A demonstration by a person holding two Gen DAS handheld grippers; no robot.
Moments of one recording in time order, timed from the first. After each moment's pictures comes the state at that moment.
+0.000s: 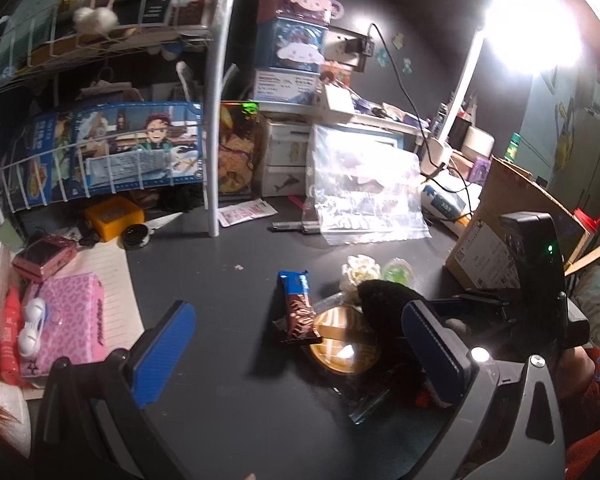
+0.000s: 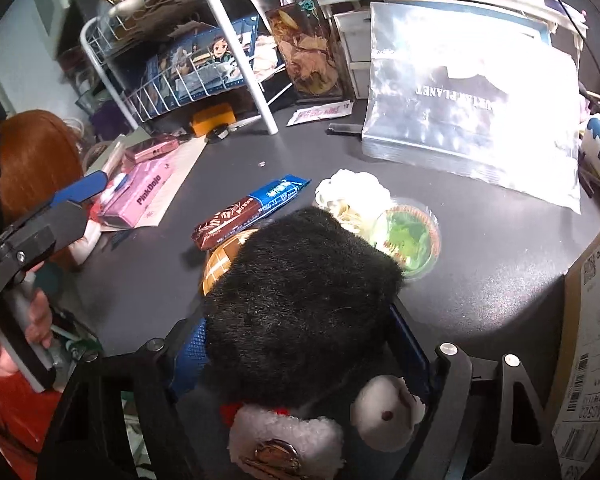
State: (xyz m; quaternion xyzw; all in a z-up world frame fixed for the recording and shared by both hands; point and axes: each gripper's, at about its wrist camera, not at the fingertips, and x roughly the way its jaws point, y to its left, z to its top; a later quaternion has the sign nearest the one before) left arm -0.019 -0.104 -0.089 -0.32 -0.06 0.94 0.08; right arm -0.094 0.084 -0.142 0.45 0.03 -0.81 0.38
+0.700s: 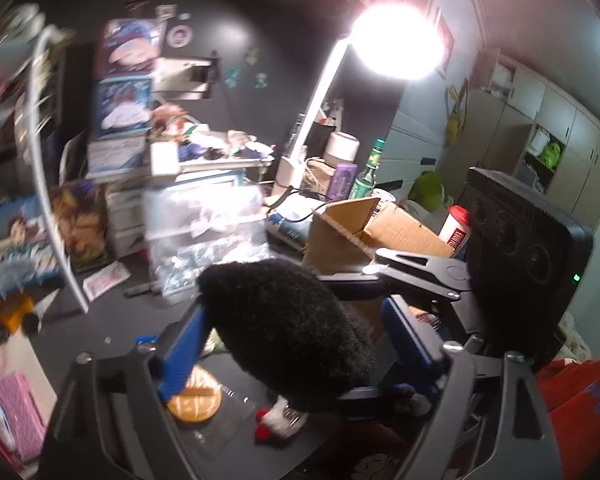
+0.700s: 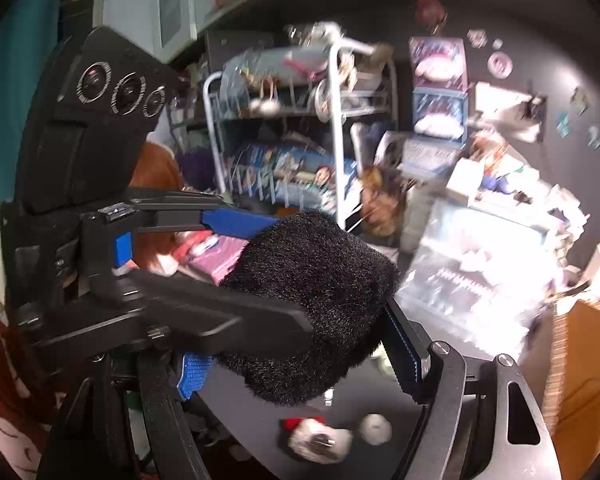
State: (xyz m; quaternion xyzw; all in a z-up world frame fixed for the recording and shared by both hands) left arm -0.029 -0.017 0.027 -0.32 -0.04 0.90 0.29; right arm -0.022 0.114 0.005 0.25 0.10 -0.85 0.45
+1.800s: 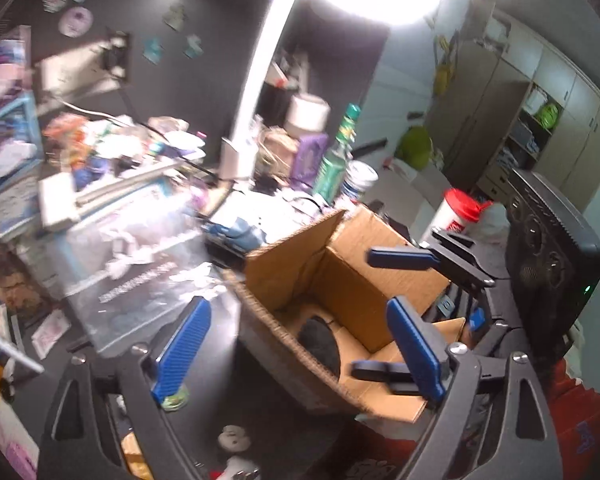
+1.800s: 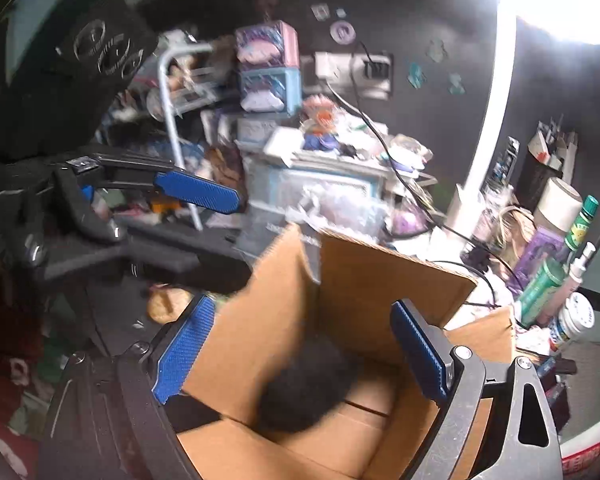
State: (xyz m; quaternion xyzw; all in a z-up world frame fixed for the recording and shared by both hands) left arm -0.113 0.094 0.050 -0.38 0.00 0.87 0.32; right arm -0.077 0.252 0.027 0.30 0.08 -0.89 0.33
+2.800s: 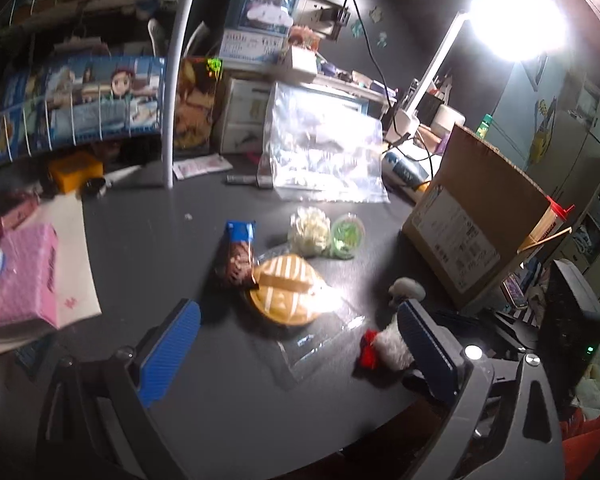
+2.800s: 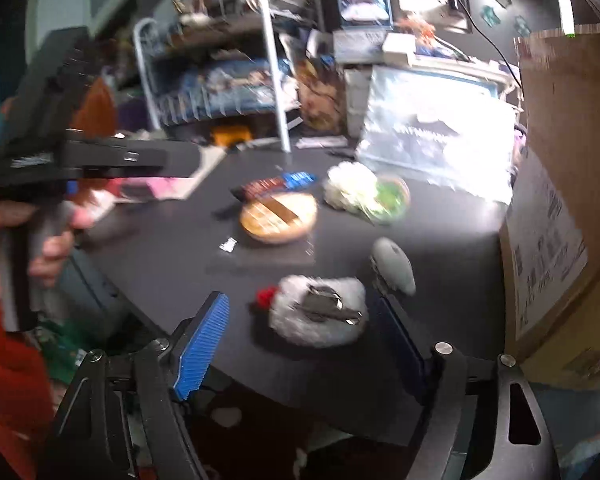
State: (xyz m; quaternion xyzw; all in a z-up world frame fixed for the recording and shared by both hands) left arm 0.001 -0.086 -0.109 -0.37 -0.09 0.91 0.13; right arm 0.005 0.122 -0.138 0.35 0.07 -0.87 0.33
